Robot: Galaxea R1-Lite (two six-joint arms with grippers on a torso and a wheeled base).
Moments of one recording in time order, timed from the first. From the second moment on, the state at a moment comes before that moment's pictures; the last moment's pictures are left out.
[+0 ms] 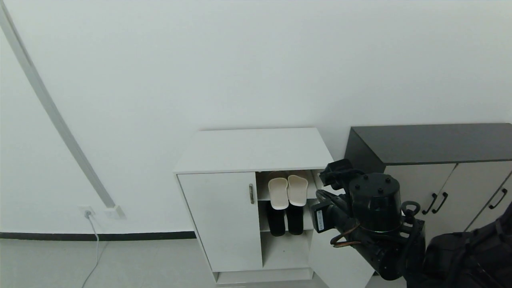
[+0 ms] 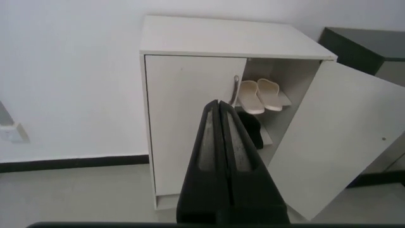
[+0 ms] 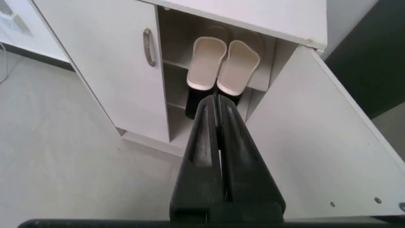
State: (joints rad) left arm 0.00 0.00 0.00 0.00 0.06 -0.07; right arm 0.83 1.87 -0.72 -0.88 -0.53 0.06
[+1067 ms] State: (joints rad) left arm 0.00 0.00 0.00 0.00 0.06 -0.10; right arm 0.74 1.91 -0.72 -0.95 -0.53 0.02
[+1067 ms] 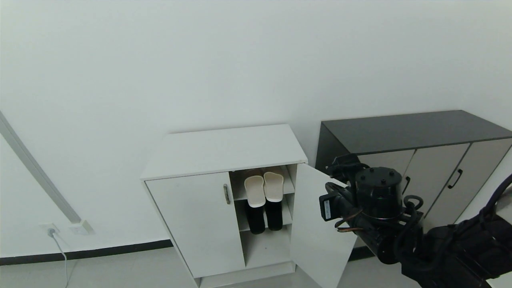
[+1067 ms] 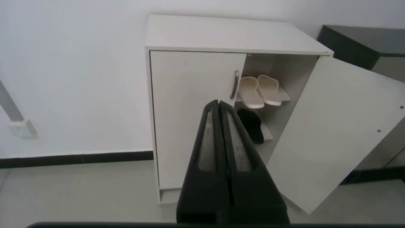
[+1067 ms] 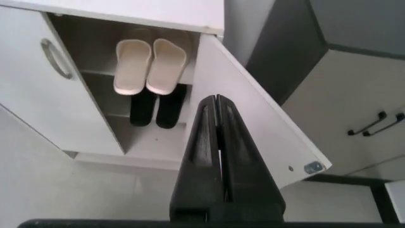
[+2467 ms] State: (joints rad) left arm 0.00 0.00 0.00 0.00 0.06 -0.09; right arm 0.33 2.25 -1.43 -0.47 -0.30 0.14
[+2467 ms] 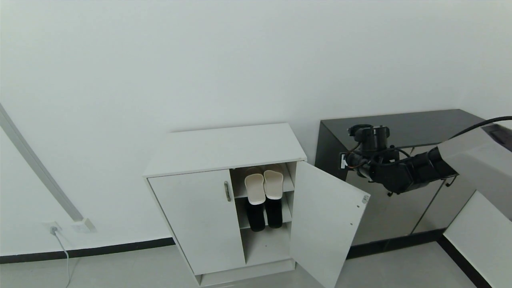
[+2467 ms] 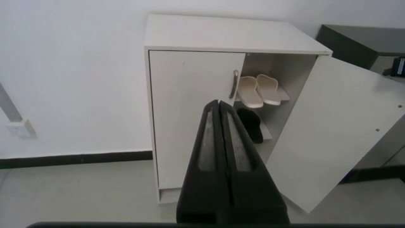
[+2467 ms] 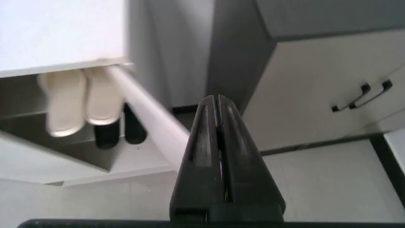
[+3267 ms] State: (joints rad) left arm 0.00 0.00 0.00 0.00 0.06 -0.09; right arm 0.30 2.38 -1.44 -0.47 -0.28 0.19
